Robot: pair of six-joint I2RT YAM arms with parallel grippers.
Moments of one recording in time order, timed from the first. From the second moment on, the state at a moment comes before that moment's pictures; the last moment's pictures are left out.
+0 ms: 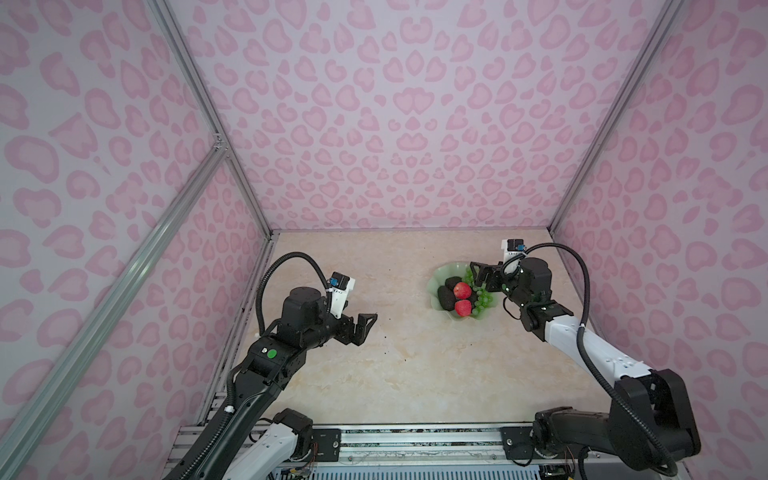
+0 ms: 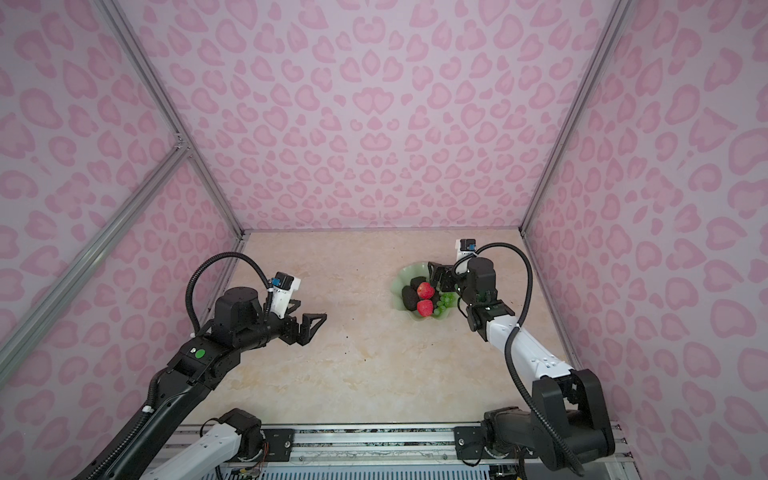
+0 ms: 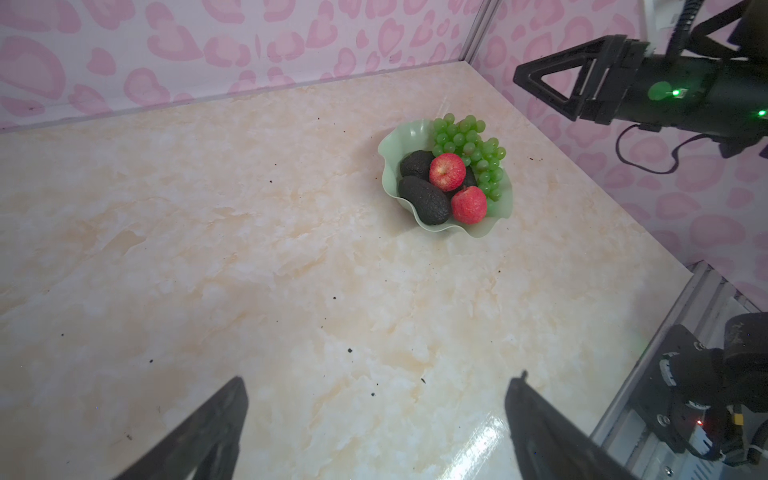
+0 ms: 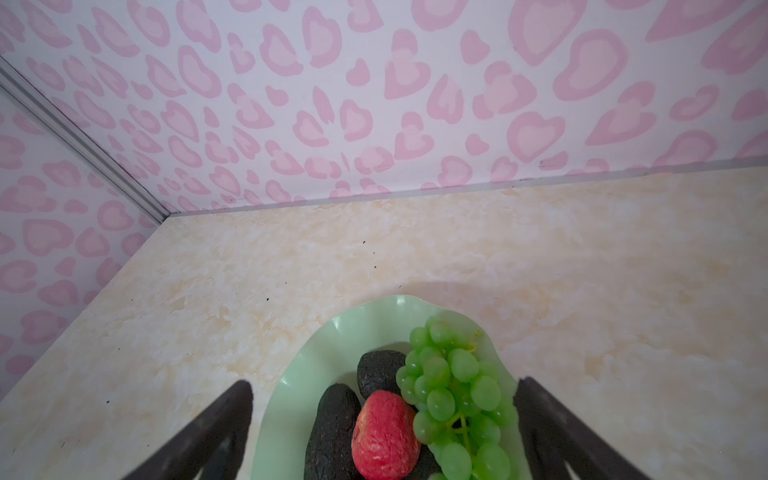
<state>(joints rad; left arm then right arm) -0.41 0.83 0.84 -0.57 0.27 -0.10 0.20 1.26 0.75 0.17 -0.12 0.26</state>
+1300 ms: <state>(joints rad) 0.00 1.46 0.31 0.88 -0.22 -0.09 0.04 1.33 0.23 0.82 0.23 0.03</state>
